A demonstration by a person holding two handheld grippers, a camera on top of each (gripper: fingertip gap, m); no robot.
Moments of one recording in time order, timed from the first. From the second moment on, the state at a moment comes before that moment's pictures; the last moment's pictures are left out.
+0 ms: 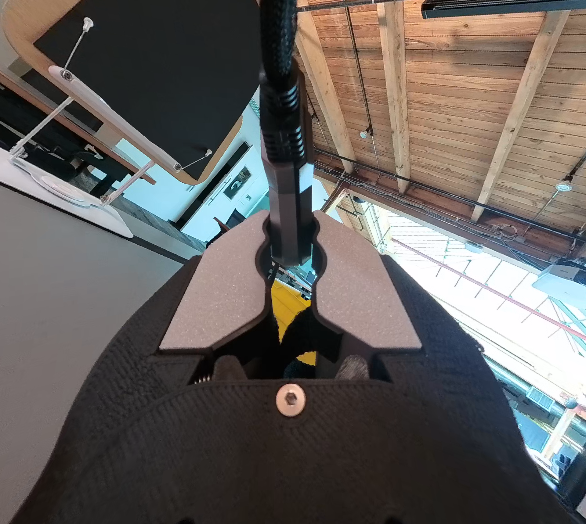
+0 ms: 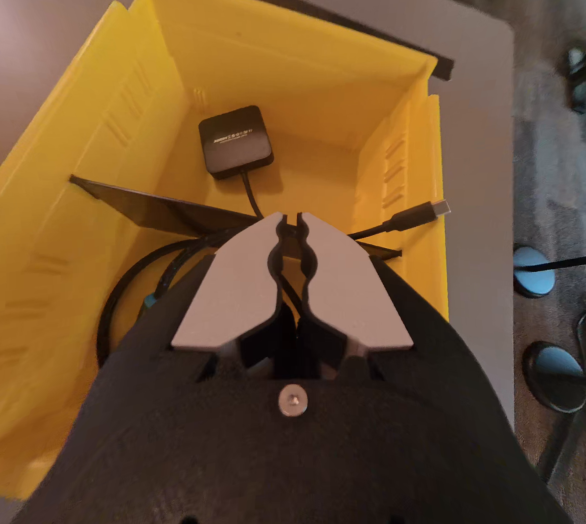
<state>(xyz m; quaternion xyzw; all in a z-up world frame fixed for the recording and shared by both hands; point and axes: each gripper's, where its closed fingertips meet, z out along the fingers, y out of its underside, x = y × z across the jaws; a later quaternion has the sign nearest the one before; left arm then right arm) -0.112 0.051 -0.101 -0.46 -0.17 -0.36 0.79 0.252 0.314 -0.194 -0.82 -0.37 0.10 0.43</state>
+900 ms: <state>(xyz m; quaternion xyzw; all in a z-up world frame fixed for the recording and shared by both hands) -0.111 0.053 -0.103 -0.46 -0.18 -0.37 0.79 0.273 0.290 -0.202 -0.85 -0.24 0.04 0.47</state>
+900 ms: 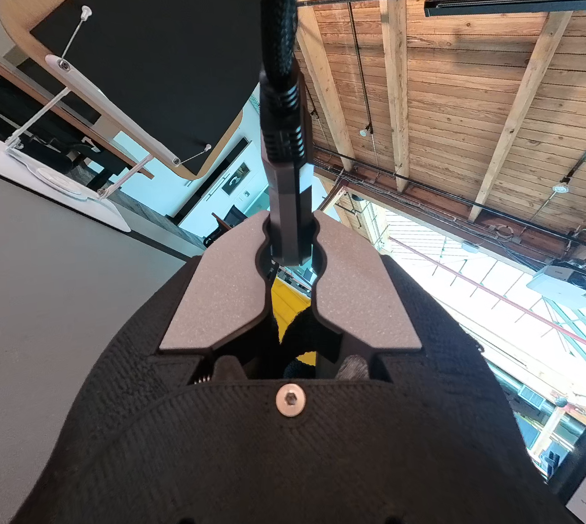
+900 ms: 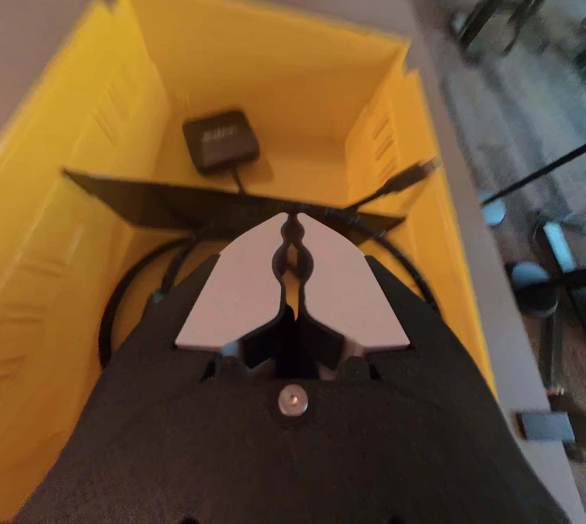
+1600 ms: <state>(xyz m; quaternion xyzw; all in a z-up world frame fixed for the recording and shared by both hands) -0.108 0.053 -0.102 -0.46 -0.17 -0.37 0.79 0.314 0.278 -0.131 -0.80 -0.34 -0.04 0.49</state>
